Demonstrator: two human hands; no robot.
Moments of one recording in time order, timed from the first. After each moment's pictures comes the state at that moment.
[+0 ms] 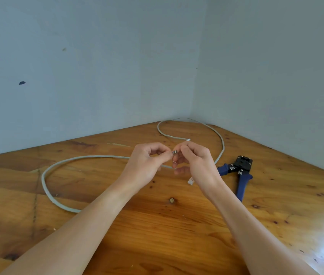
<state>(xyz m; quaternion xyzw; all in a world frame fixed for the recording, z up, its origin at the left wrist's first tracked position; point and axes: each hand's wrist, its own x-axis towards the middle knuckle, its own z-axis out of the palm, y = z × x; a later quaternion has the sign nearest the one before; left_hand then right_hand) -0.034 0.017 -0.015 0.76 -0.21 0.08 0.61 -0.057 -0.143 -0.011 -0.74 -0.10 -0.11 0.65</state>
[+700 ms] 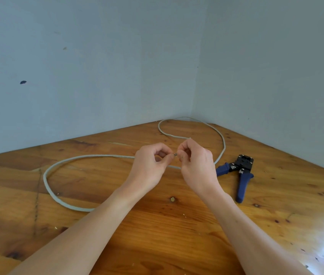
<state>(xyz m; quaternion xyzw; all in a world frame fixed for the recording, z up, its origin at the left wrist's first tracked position) -0.038 0.007 -0.021 0.82 -0.17 0.16 0.52 -0.052 -0.134 -0.021 -0.88 -0.06 -0.29 0.37</state>
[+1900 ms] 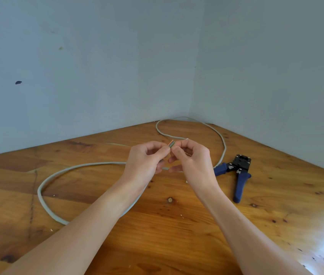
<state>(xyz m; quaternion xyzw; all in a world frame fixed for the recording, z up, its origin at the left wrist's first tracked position) -0.037 0.007 -0.017 0.67 -0.14 0.04 0.73 -0.059 -0.130 -0.013 -0.73 -0.06 -0.18 0.66</state>
